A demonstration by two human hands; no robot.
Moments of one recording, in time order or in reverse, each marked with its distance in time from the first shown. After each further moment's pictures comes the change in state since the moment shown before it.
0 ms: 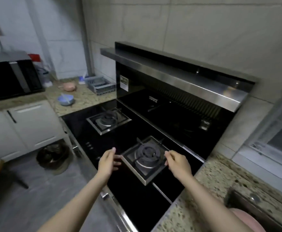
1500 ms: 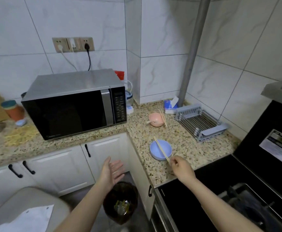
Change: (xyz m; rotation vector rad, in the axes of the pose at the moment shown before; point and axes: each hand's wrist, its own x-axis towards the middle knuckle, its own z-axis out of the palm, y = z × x) left_hand 0.550 0.243 -0.454 -0.415 0.227 -0.265; right_hand 0.446 -0.477 0.499 -0.132 -0.329 -0.240
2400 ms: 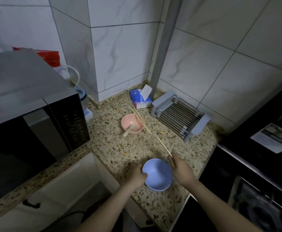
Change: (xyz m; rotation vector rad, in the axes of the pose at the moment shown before) left_hand 0.239 0.014 0.138 1.203 -0.579 0.077; right_hand 0.160 -0.003 0.029 -0.111 0.094 0.307
